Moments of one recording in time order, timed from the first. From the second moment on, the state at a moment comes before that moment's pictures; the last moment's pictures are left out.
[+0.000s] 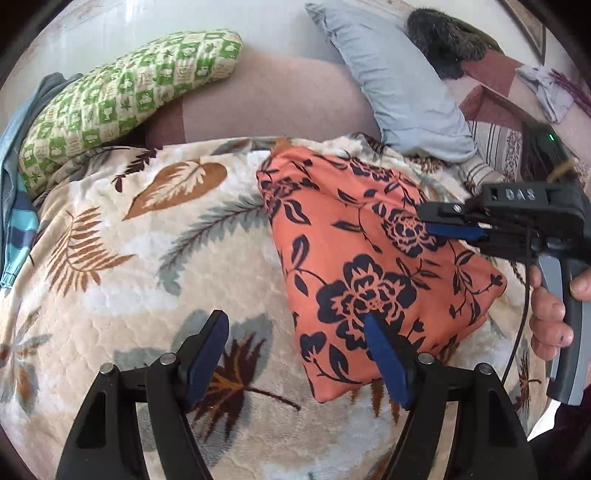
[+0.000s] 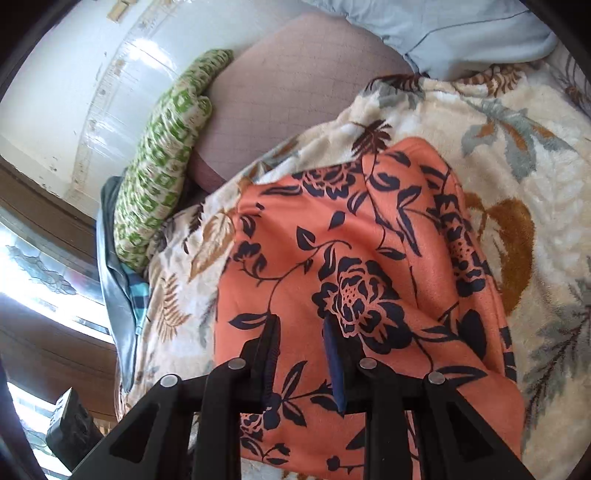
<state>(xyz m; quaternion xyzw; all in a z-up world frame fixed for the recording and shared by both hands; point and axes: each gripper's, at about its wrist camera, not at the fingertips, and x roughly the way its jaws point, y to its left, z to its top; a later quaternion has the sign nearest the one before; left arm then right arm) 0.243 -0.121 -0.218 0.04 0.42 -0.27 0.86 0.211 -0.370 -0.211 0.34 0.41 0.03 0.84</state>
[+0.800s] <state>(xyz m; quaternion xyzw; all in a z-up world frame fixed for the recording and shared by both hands) 0.256 -0.129 -0.229 0.00 0.49 -0.30 0.82 0.155 -0.365 -0.223 0.33 0.42 -0.02 0.84</state>
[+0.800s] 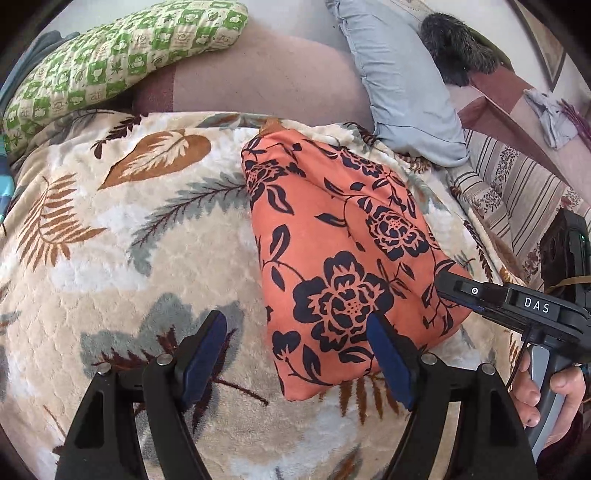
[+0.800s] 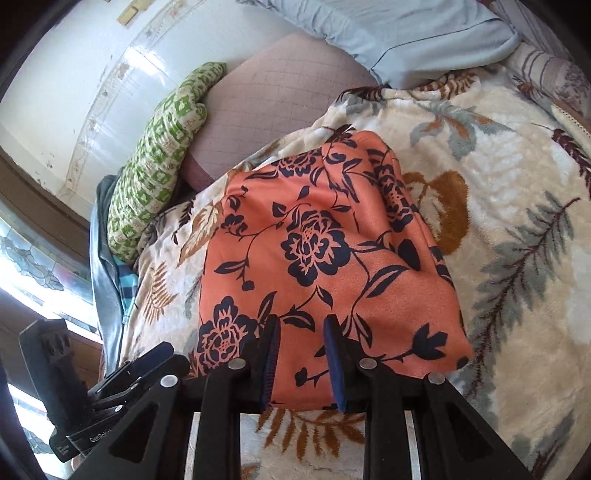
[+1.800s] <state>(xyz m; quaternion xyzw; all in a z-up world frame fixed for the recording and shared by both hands) 0.288 -0.152 -0.259 -0.07 0.49 -0.35 0.79 0.175 -0.459 -0.259 0.42 0.39 -0.03 0.82</state>
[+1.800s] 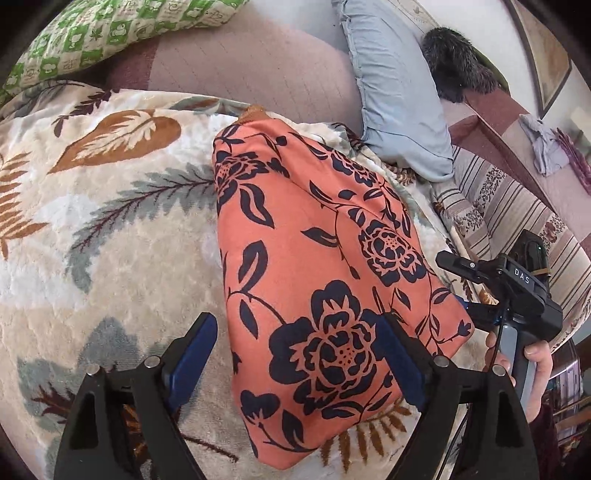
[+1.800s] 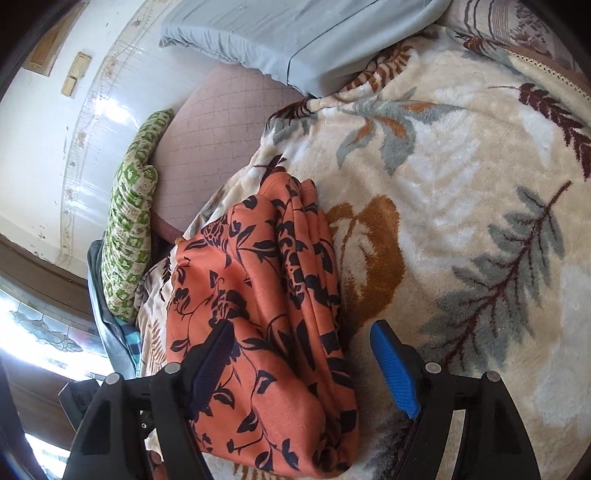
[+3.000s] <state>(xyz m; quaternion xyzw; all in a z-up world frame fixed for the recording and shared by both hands) 0.270 -0.173 -0.264 -0.01 0.46 -0.31 0.83 0.203 -0.427 -0.278 0.40 0.41 0.01 0.82</state>
